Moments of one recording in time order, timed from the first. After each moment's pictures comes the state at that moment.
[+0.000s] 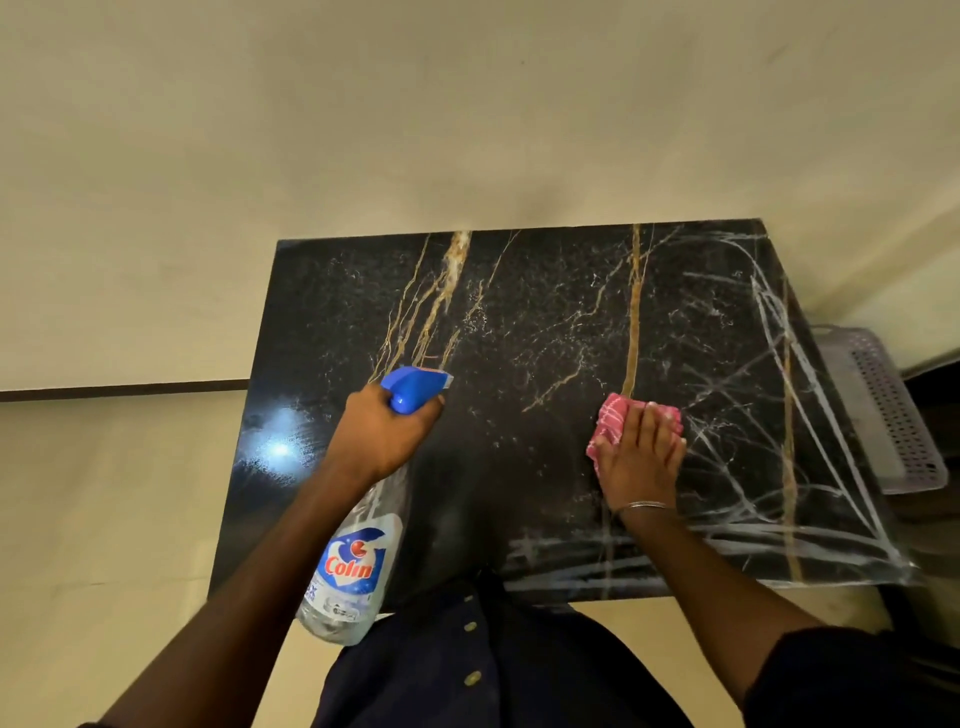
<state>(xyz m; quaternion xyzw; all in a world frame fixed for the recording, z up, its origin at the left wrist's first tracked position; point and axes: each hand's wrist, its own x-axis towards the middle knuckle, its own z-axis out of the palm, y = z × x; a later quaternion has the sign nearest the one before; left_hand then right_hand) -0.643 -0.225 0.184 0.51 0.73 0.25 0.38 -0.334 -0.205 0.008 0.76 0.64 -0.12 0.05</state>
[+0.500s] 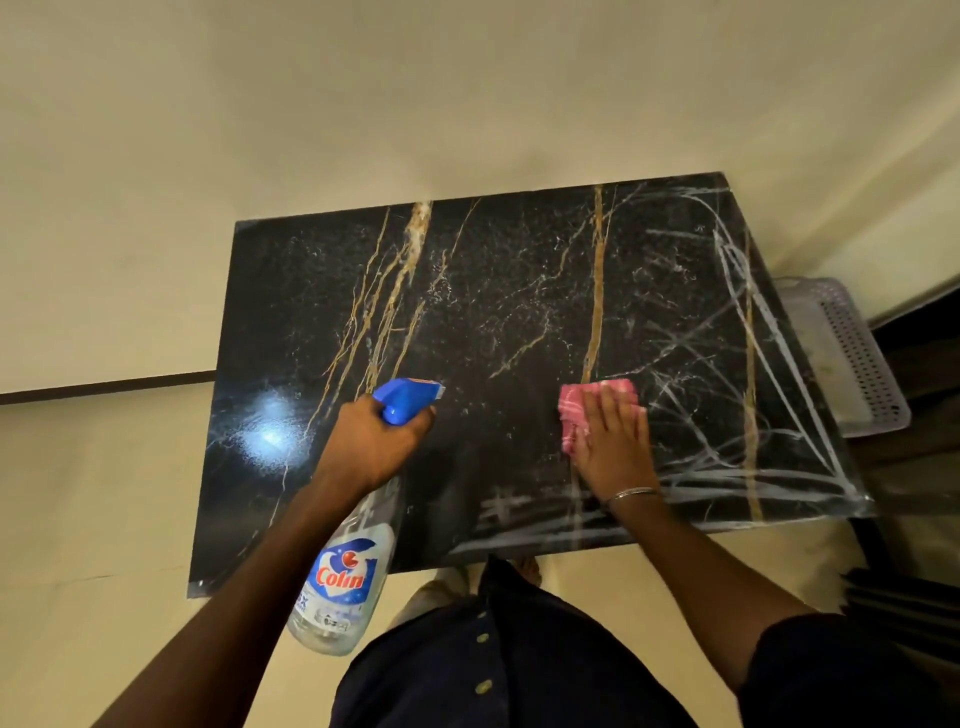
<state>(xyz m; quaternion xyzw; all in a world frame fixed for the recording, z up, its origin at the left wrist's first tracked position) -0.606 -0.260 0.177 0.53 0.72 0.22 0.38 -0.310 -0.235 0.005 0.66 0.74 -0.11 0.06</state>
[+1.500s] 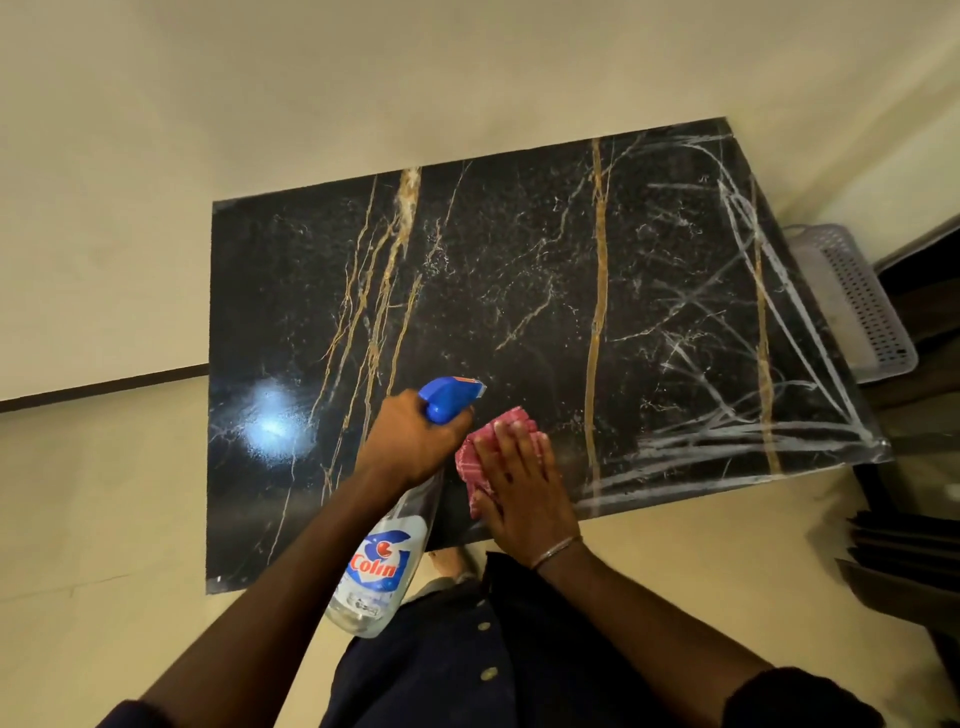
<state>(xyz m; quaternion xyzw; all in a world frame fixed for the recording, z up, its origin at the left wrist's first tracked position) -0.596 -0.261 0.141 0.56 0.70 0.15 0.42 -0.430 -0.336 0.005 0.55 0.82 -0.14 0.00</state>
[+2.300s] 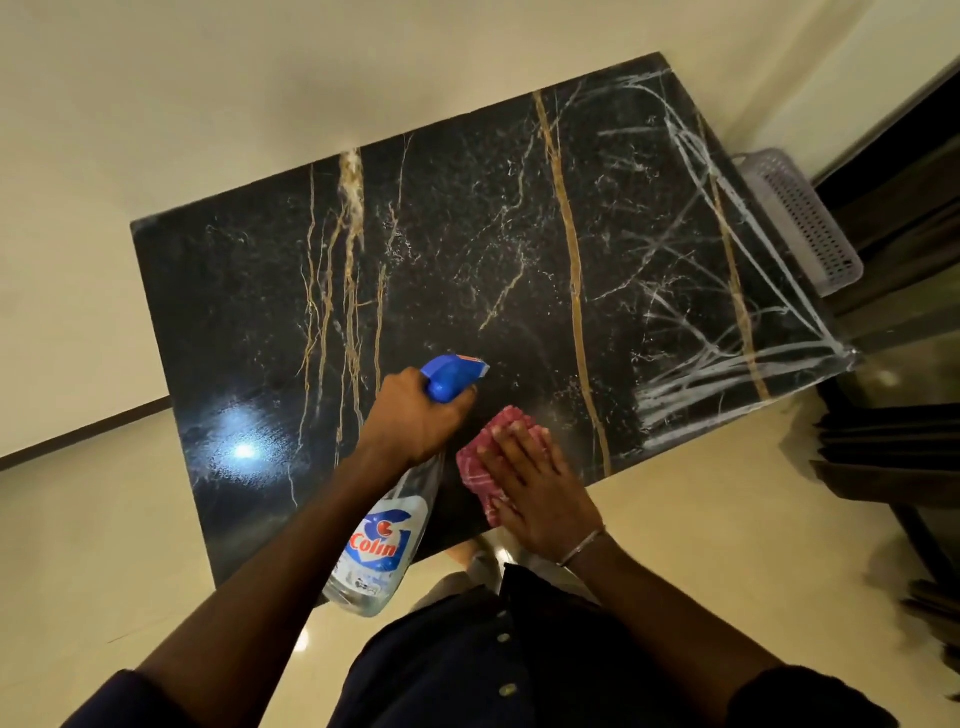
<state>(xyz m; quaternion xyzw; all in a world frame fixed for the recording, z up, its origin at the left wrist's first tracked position) -0.613 -0.231 0.125 0.61 0.64 0.12 0.45 -0.435 -0.364 -0.001 0.56 0.82 -0.11 0.03</state>
